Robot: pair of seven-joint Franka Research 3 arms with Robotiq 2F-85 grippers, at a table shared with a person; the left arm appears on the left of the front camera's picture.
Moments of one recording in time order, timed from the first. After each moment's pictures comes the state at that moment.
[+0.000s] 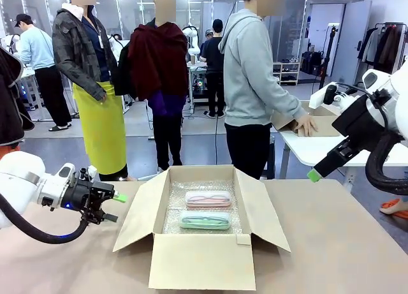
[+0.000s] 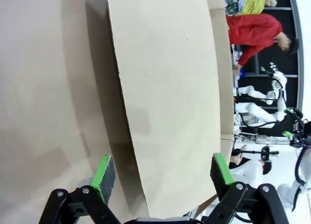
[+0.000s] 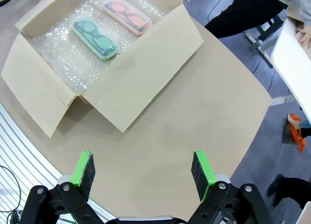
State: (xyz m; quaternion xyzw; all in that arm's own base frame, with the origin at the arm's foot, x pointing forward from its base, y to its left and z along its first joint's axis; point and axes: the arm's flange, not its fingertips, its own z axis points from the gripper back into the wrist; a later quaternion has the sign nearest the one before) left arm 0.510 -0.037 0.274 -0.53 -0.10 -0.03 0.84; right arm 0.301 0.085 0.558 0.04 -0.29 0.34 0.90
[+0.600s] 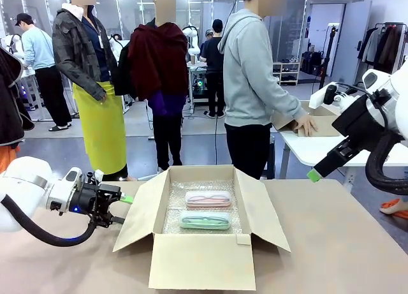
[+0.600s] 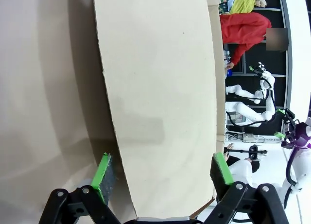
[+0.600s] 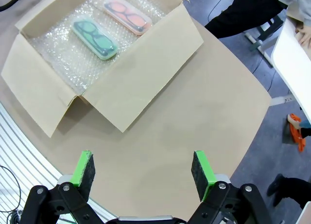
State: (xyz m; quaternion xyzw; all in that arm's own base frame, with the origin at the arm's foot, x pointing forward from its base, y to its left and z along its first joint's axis) left arm 0.509 -0.057 0.260 -0.55 -0.08 -0.02 0.83; right arm 0.301 0.085 0.558 0.04 -0.29 0.34 0.90
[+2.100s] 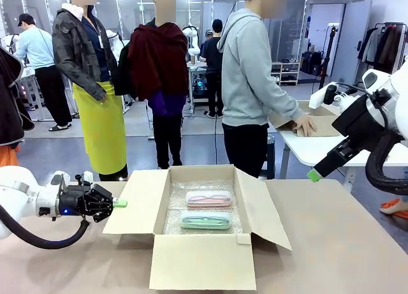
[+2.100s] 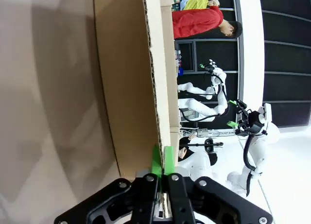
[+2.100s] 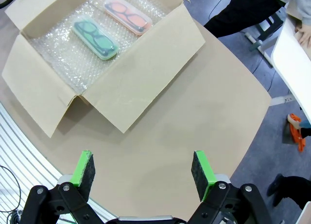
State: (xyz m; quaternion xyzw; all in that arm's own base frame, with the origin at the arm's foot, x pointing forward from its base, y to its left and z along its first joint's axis) left arm 0.502 -0.029 0.256 -0.66 -0.07 -0.01 0.75; right arm 0.301 0.085 0.558 0.04 -0.29 0.34 0.90
